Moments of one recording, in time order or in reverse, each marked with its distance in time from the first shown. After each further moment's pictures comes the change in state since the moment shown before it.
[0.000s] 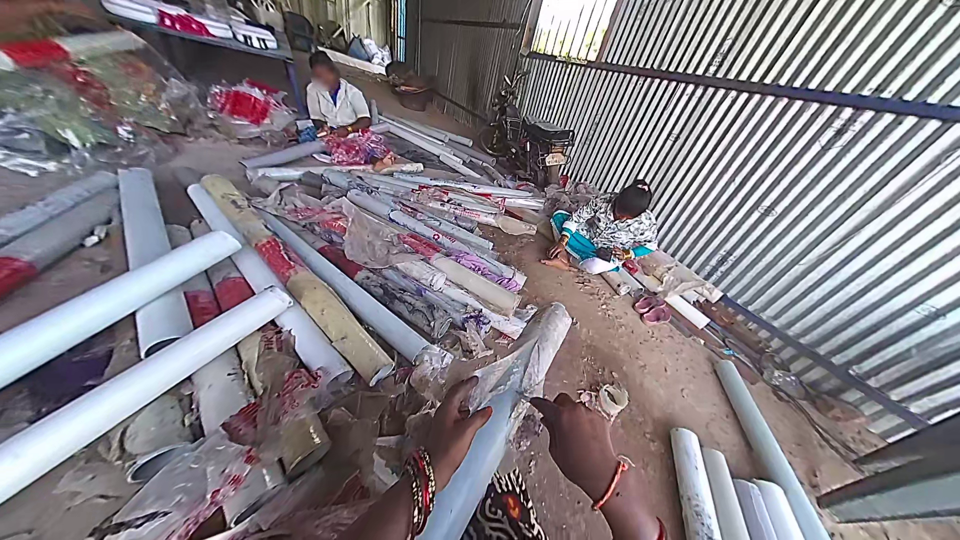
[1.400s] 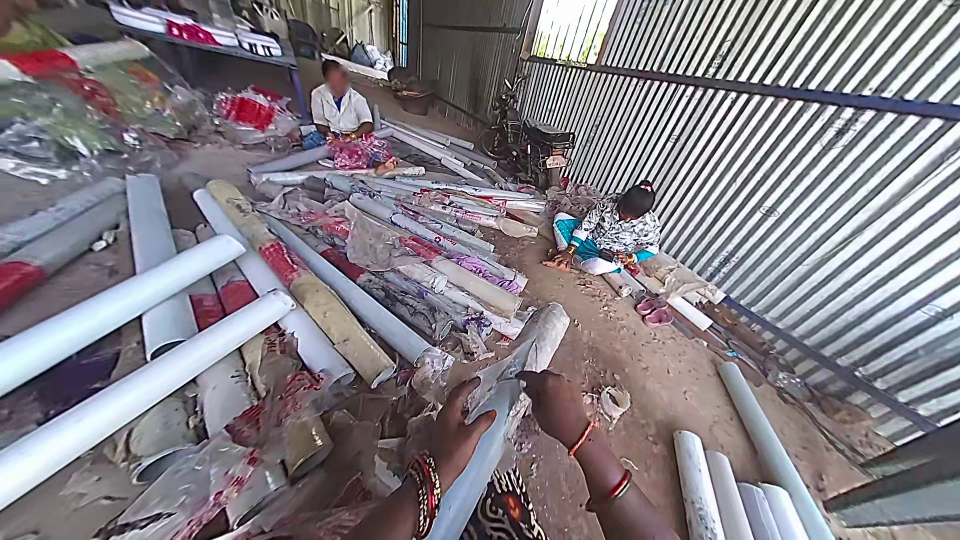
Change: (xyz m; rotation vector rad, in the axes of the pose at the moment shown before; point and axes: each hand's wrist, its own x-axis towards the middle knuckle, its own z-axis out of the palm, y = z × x) left_hand -0.003 -0.001 0.004 0.081 0.016 0.066; right_hand 0.051 0.003 -0.001 0.160 0.059 -0.107
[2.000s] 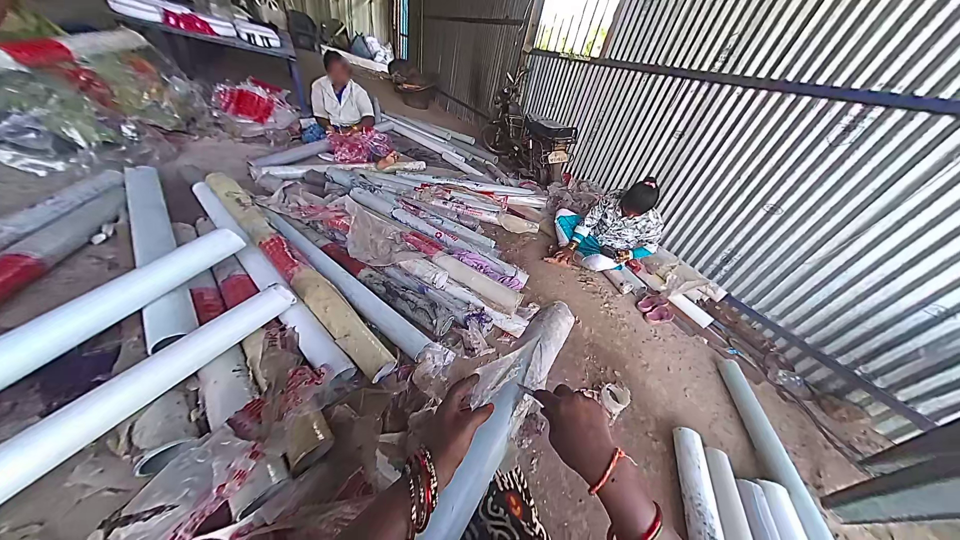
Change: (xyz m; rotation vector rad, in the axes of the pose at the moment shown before) left_hand 0.003 0.000 -0.003 -0.107 0.011 -0.093; right_hand -0.039 -0.011 -0.006 -0.253 -0.090 0.126
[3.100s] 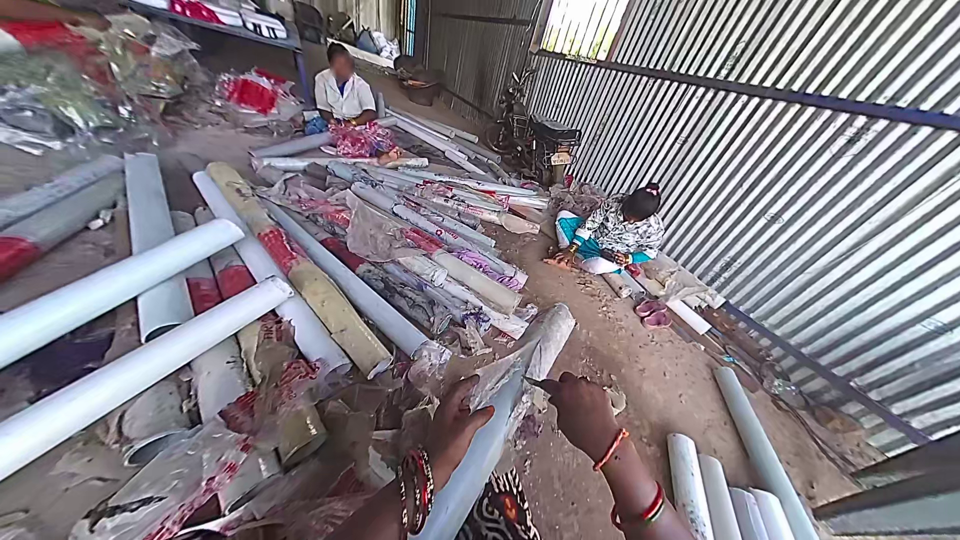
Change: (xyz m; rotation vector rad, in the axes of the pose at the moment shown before) left_hand -0.001 0.001 0.003 -0.007 -0.025 0.005; right_hand 0.020 0.019 -0.012 -0.055 0.009 -0.042
